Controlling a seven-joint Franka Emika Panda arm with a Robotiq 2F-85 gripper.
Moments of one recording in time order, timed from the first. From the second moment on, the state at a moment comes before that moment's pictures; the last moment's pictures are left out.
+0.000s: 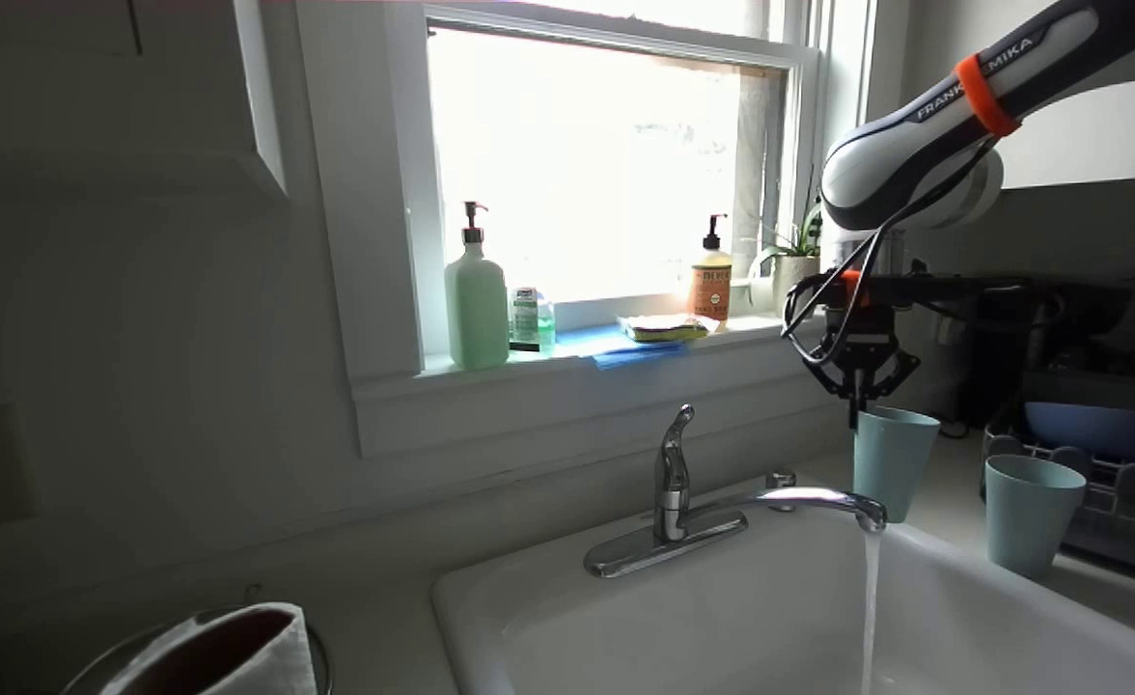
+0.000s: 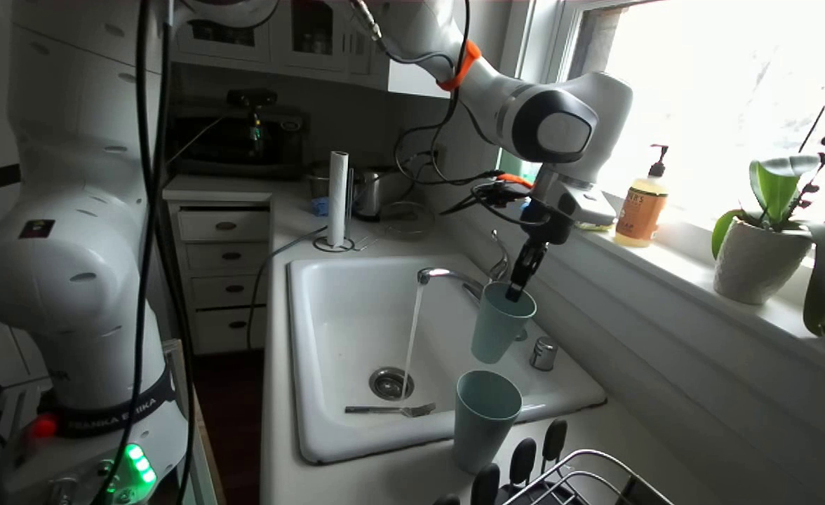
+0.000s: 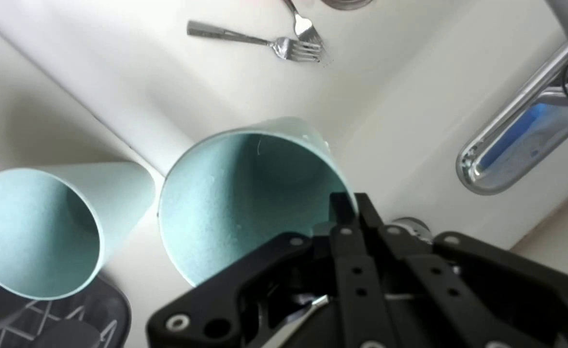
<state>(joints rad) -0.13 0.26 -0.24 -1.82 0.12 1.95 0.75</state>
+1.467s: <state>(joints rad) -0.11 0.26 -0.20 -2.07 0.20 2.17 0.98</state>
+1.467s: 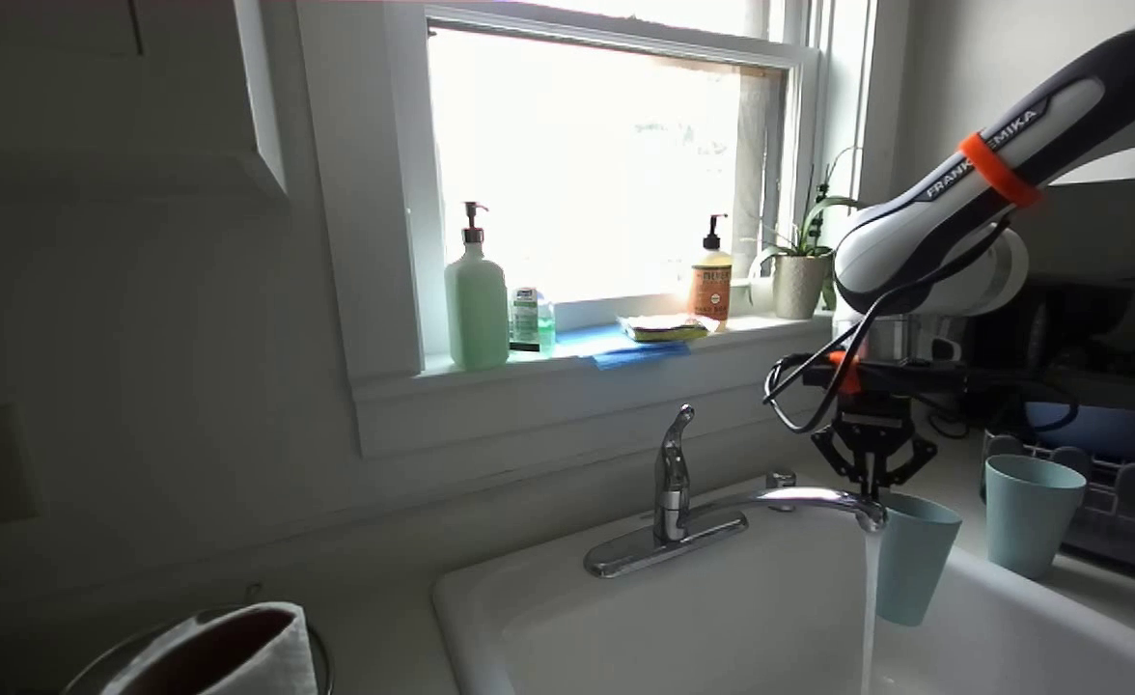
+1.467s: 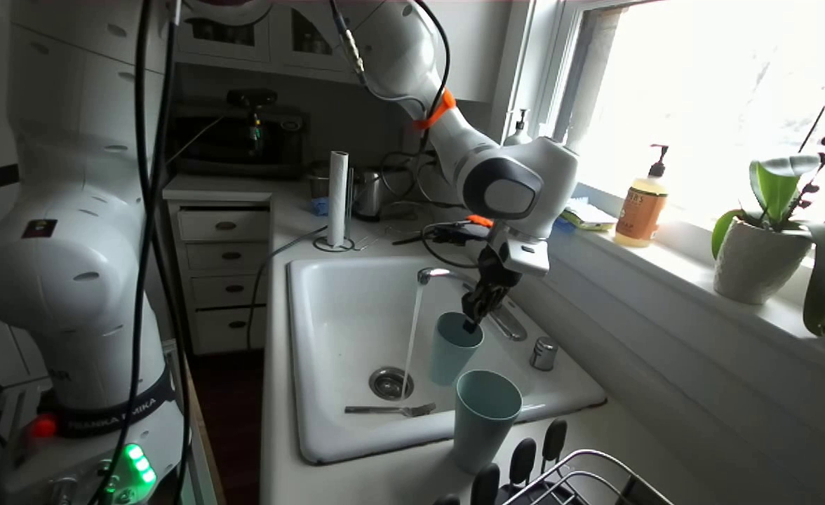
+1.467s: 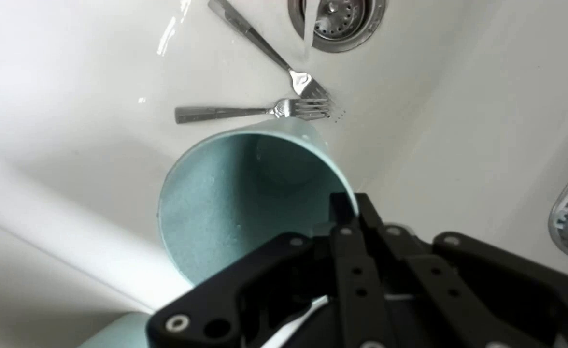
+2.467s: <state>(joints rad) -0.02 0.25 -0.13 -2.17 0.23 2.36 1.33</state>
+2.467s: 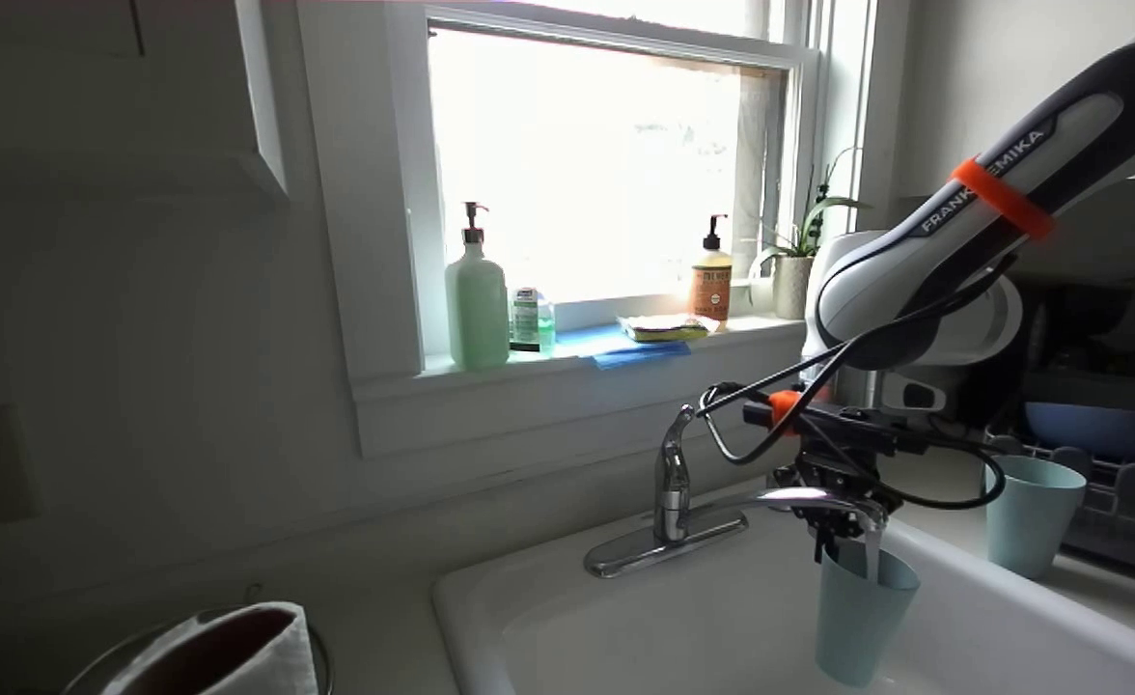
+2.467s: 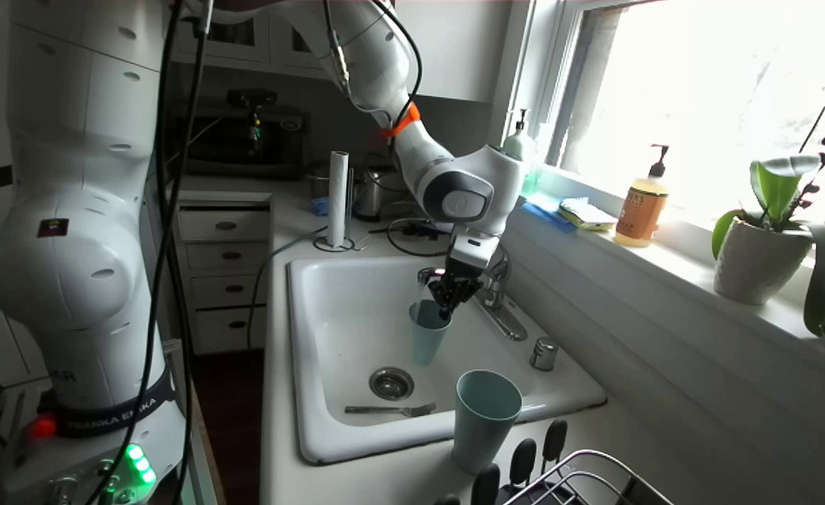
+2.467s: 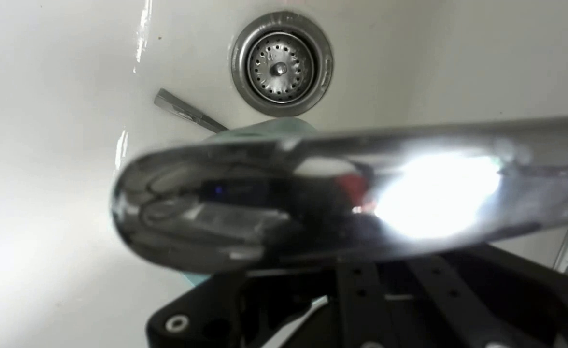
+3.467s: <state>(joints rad) -0.02 0.25 -0.13 -2.17 0.17 2.37 1.33</state>
